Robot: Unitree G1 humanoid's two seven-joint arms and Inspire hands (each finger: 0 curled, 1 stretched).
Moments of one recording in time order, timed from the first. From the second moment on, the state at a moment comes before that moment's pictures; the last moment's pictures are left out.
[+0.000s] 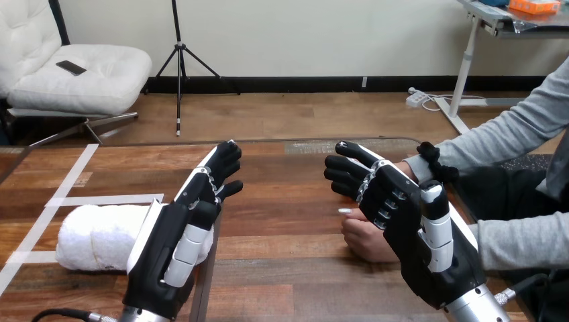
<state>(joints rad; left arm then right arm) 0.17 0.12 -0.01 0.15 -0.14 -0.64 -0.34 0.15 -0.16 -0.01 -0.03 0.33 -0.29 0.55</state>
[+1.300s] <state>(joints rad) 0.05 0.34 0.15 0.15 0.15 -0.64 -0.15 0.15 -0.16 -0.01 -0.03 0.32 -0.29 0.57</state>
